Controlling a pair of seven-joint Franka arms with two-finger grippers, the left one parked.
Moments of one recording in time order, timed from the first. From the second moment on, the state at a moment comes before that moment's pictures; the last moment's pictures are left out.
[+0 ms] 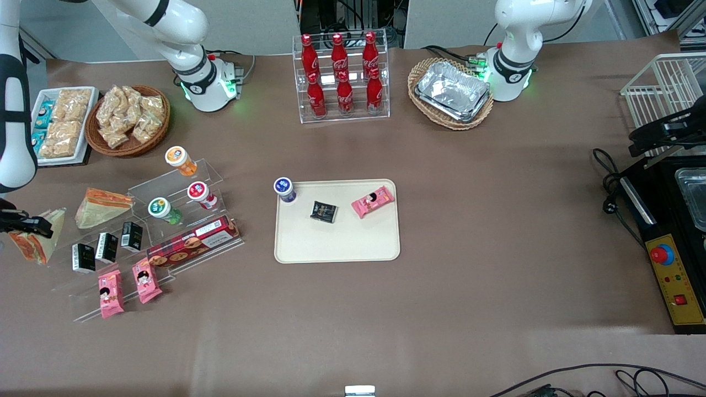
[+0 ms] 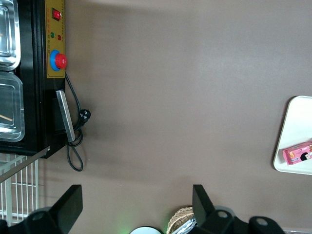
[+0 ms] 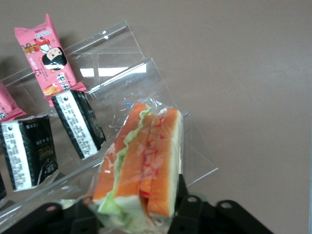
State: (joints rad) arm -0.30 0.29 -0.19 -1.88 -0.03 2.27 -0.40
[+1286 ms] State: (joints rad) arm 0.08 0.19 -0.11 -1.56 -0.03 1.81 -0.47
